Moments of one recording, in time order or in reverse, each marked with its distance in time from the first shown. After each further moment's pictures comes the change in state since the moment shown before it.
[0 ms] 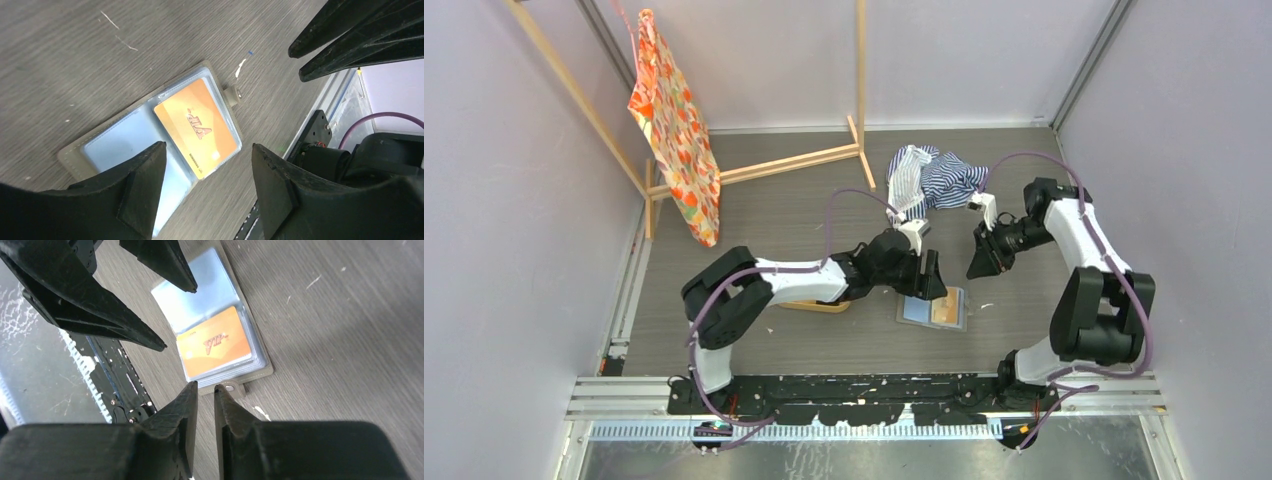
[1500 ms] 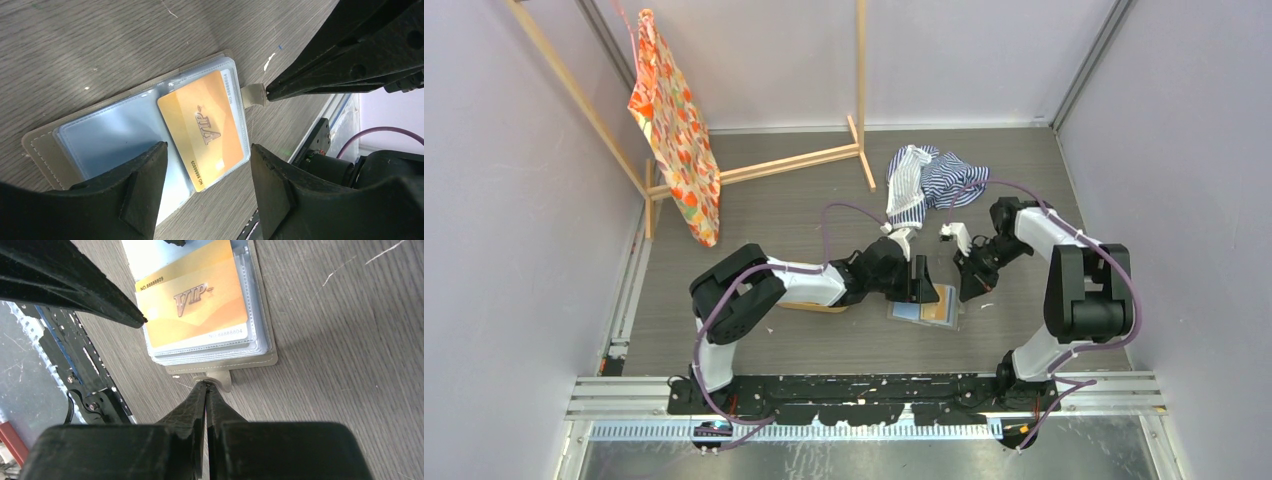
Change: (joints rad) left arm 0.023 0.026 -0.091 0.077 0.000 -0.136; right arm 0.133 0.090 -0.146 0.162 0.157 -0.048
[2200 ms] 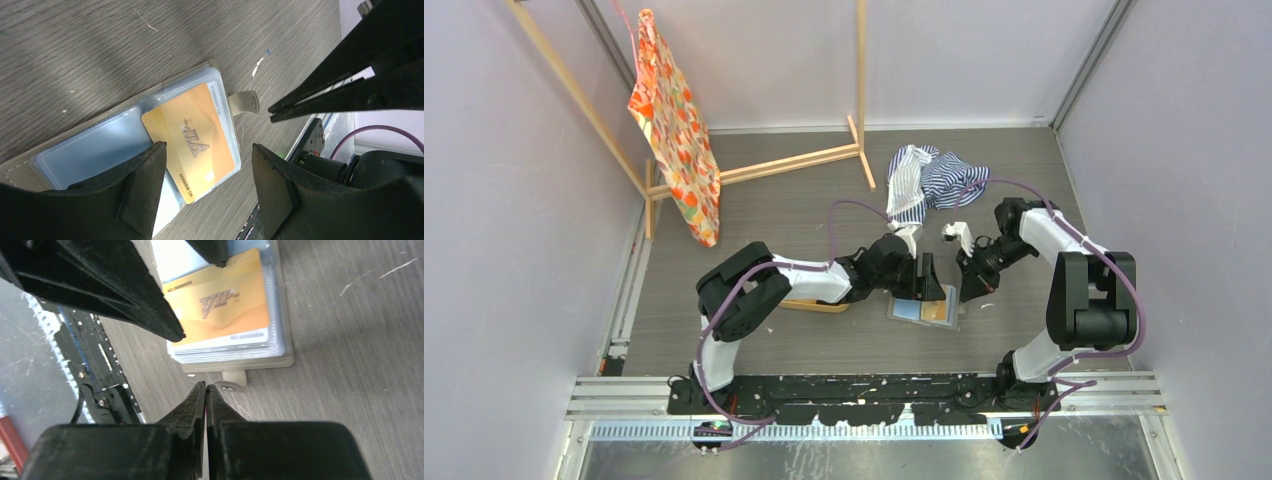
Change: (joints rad) left arm 0.000 0.039 0.063 -0.009 0.036 0.008; right arm -0.018 -0.039 0.000 -0.080 -0.058 -0.071
